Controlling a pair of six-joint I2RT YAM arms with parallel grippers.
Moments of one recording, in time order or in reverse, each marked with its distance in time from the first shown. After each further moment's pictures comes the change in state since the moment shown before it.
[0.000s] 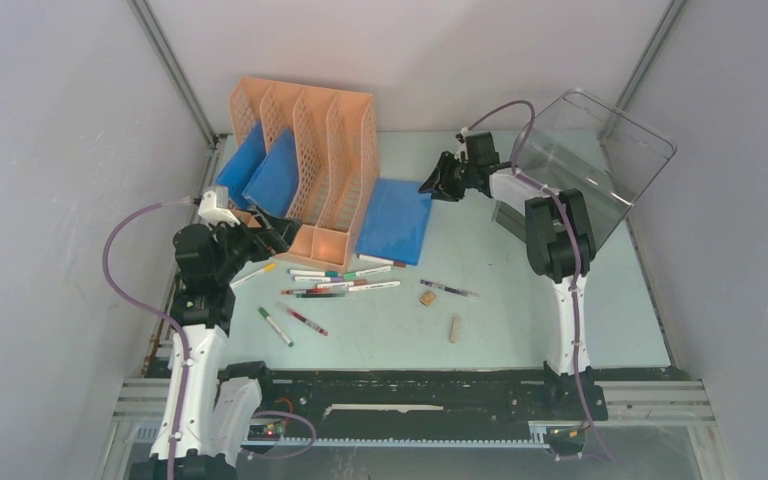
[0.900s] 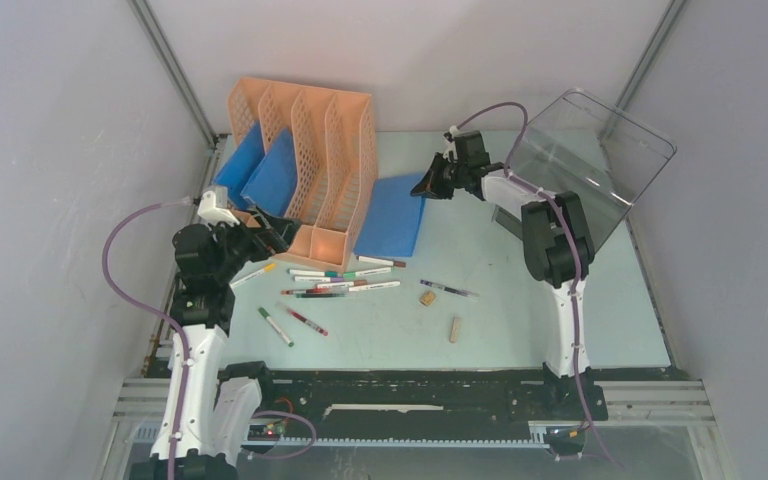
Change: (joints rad) left arm 0.003 0.000 0.000 0.000 0.000 0.000; right arm 0.052 -0.044 -0.022 0.038 -0.024 0.051
